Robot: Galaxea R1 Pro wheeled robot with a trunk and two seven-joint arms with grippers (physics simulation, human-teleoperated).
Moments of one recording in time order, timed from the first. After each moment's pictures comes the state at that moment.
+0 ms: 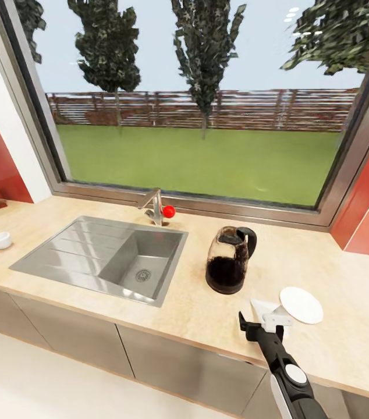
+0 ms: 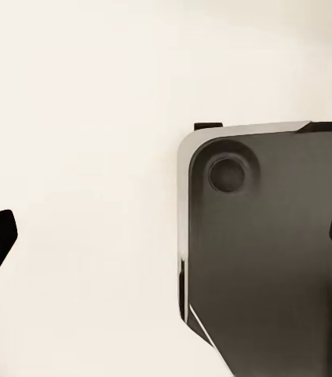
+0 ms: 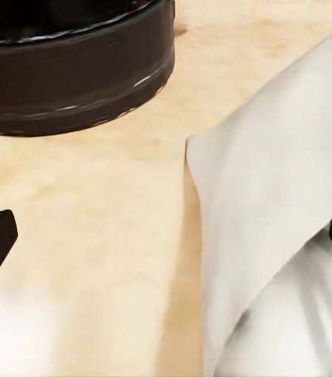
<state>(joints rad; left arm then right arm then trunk) -0.02 0.07 0.00 -0.10 0.00 -0.35 0.03 -0.19 0.05 -0.05 -1.24 0.00 0.07 0.00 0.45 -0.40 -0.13</state>
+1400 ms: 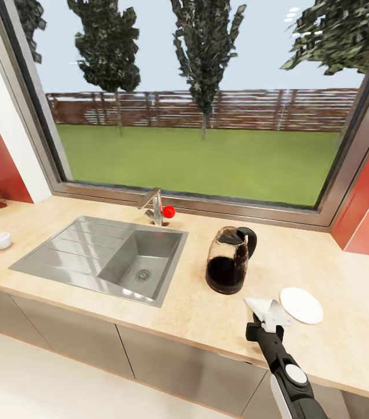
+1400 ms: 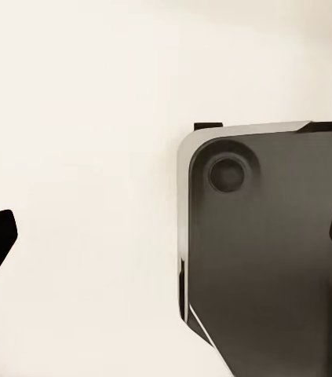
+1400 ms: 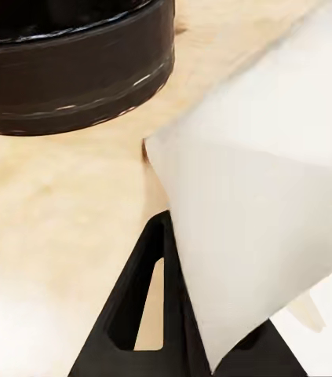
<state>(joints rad) -0.02 0.07 0.00 -0.10 0.00 -0.35 0.03 -0.19 0.05 -0.05 -1.24 -0.01 0.07 0.00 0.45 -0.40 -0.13</state>
